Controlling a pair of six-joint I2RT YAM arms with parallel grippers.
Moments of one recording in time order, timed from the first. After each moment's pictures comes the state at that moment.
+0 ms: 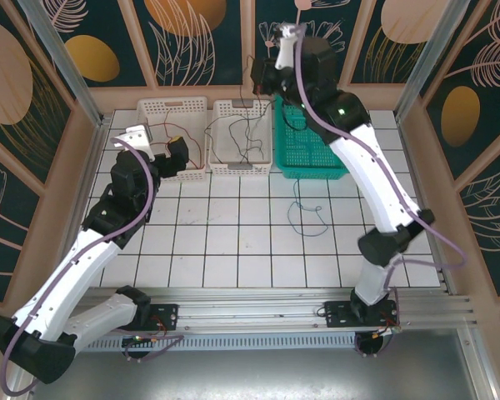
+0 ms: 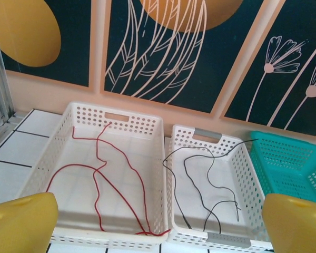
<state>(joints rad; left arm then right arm) -0.48 0.97 1.01 -0.26 -0.43 -0.37 0.62 1.84 2.34 -0.65 -0.03 0.36</state>
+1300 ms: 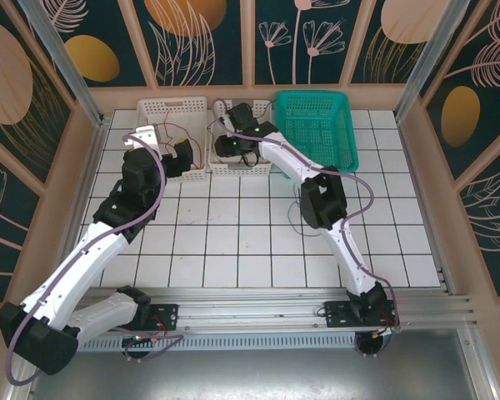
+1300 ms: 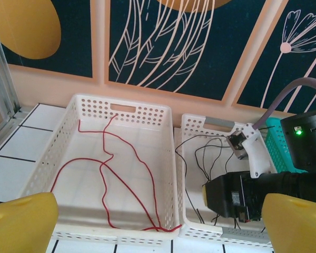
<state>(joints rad) -0.48 1.04 0.99 -0.22 -0.45 -0.34 0.64 2.48 2.32 -0.67 -0.20 0.28</state>
